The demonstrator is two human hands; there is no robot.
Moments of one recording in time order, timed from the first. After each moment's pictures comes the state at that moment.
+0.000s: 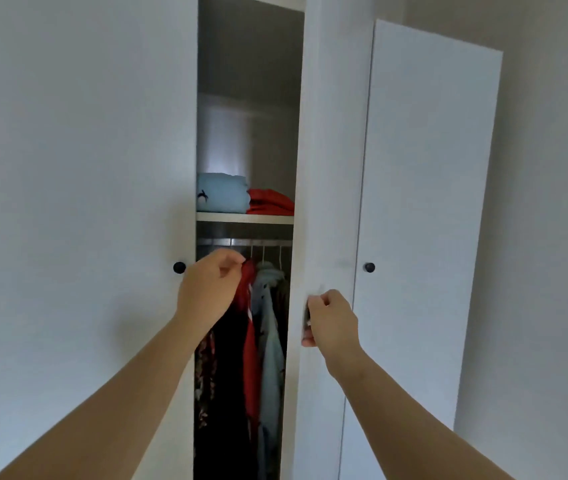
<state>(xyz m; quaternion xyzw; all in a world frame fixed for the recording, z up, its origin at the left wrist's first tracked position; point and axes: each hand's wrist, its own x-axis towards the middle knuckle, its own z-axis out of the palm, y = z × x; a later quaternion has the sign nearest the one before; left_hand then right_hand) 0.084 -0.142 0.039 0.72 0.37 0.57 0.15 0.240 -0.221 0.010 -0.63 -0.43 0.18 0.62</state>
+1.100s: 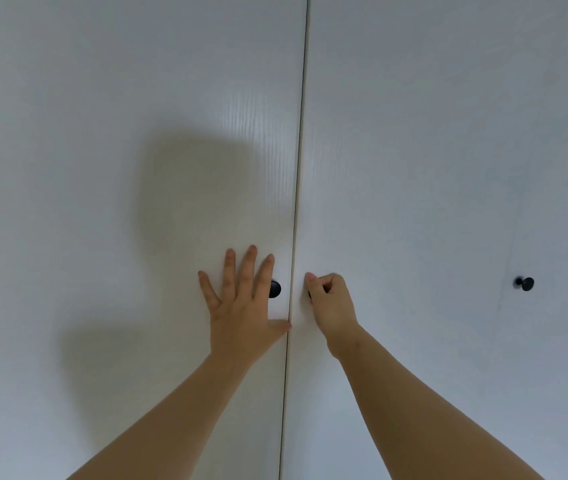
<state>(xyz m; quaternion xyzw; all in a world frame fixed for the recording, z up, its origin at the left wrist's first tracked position) 0.011 0.104 -0.026 0.75 0.47 0.39 -0.26 0.136 0.061 0.004 -0.63 -0.46 0.19 0.60</state>
